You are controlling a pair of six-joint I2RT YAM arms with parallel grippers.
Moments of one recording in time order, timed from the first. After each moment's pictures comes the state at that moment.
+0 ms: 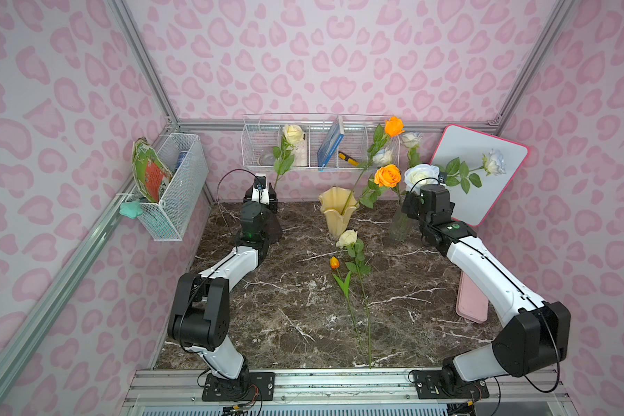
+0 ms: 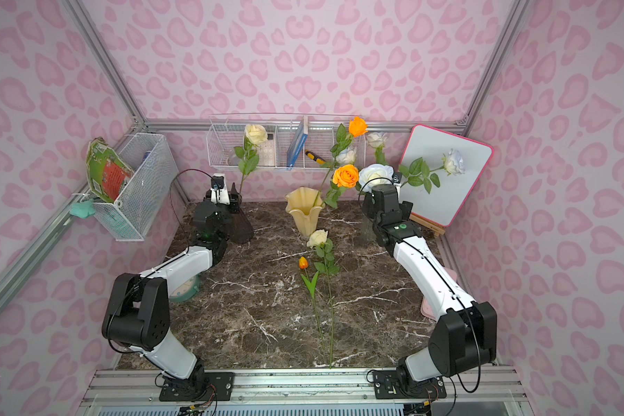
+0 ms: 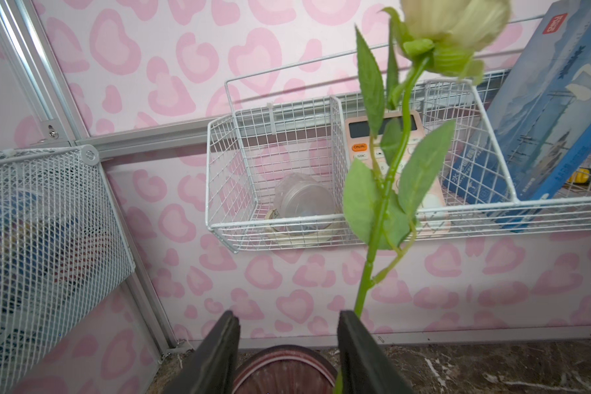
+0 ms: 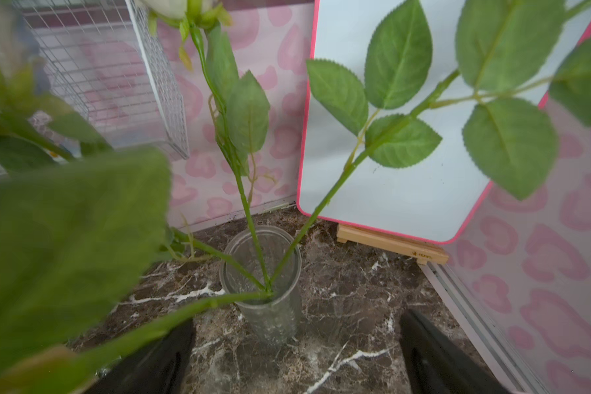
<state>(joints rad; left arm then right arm) -0.15 1.67 1.07 0.74 -0.23 0.21 0.32 1.47 1.32 -0.28 0.51 0.28</state>
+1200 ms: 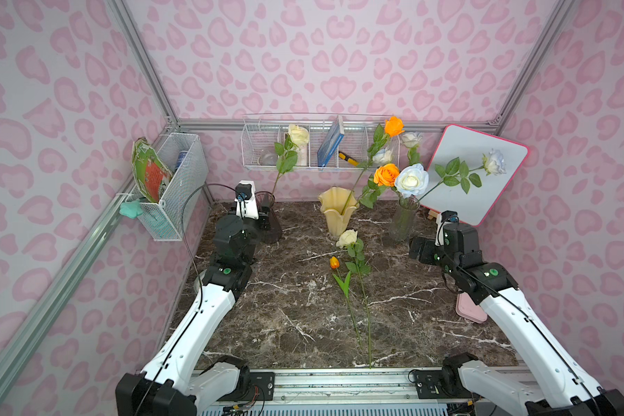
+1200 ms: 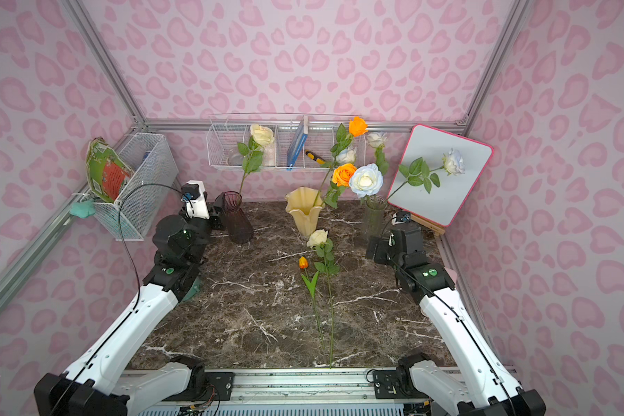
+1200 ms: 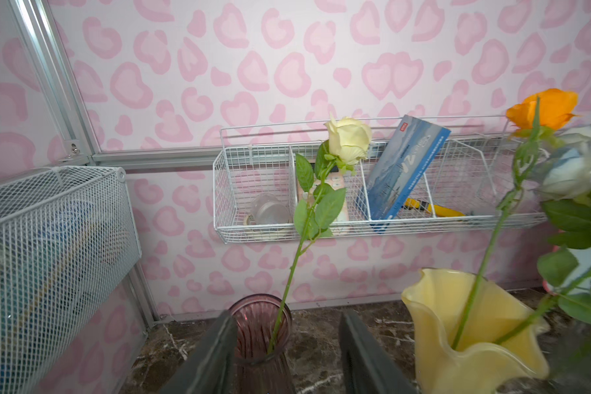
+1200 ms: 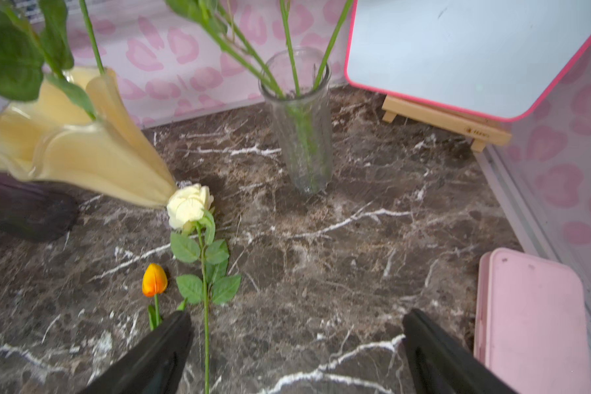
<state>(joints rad) -0.26 1.07 0.97 0.18 -0.19 0.07 0.34 1.00 1.01 -0.63 0.16 0.36</state>
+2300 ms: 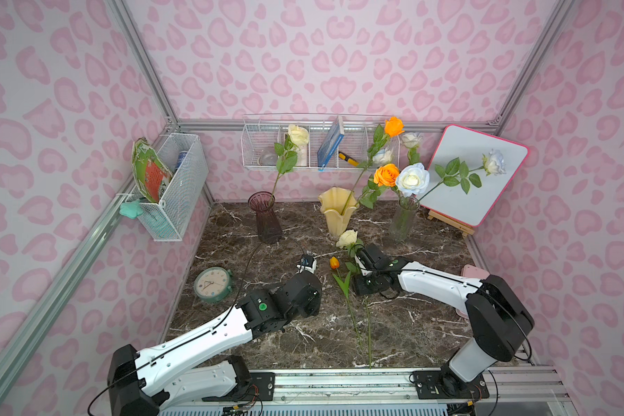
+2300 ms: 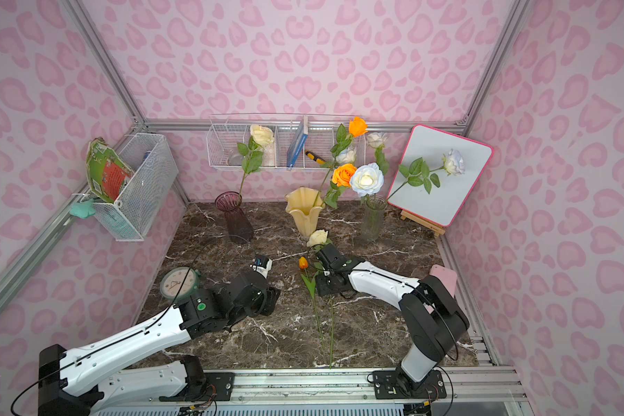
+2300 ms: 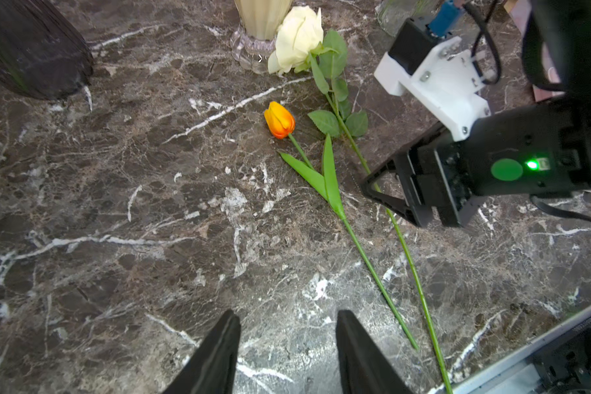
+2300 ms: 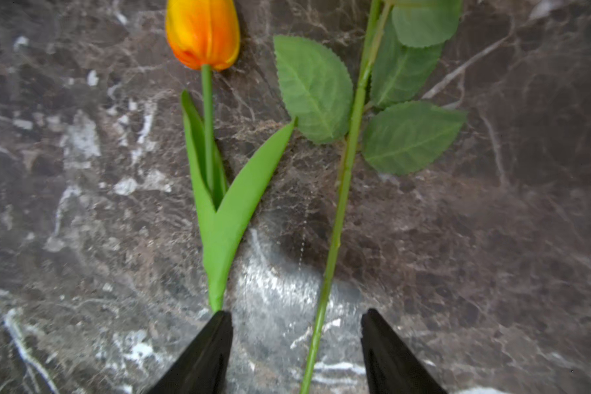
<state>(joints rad) -0.97 1.07 0.90 -0.68 -0.34 -0.59 0.72 1.67 1.03 -0.52 -0.01 0.41</state>
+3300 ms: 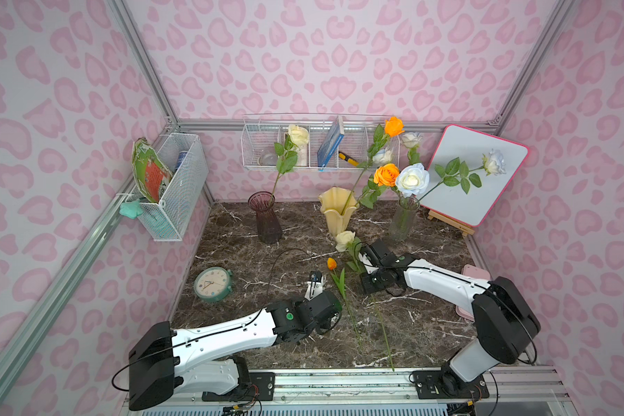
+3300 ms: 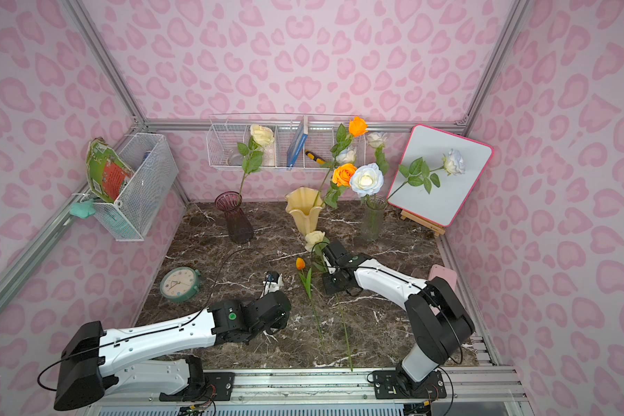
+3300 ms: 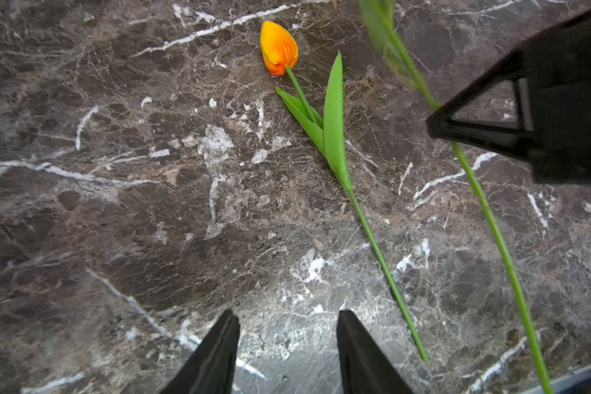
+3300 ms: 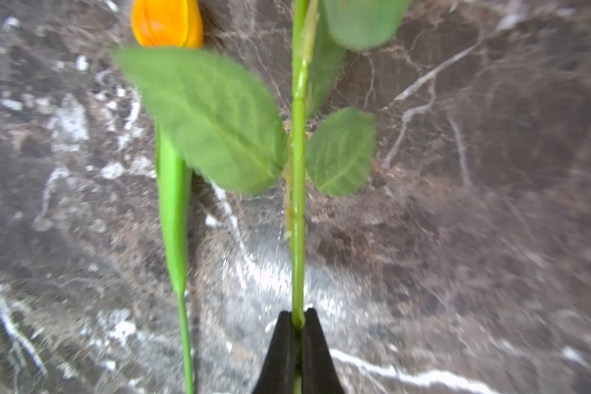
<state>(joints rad) -1.11 1.25 0.82 -0.59 -0.42 -0.85 0.69 1.58 1.02 -0.60 -0.03 0.32</state>
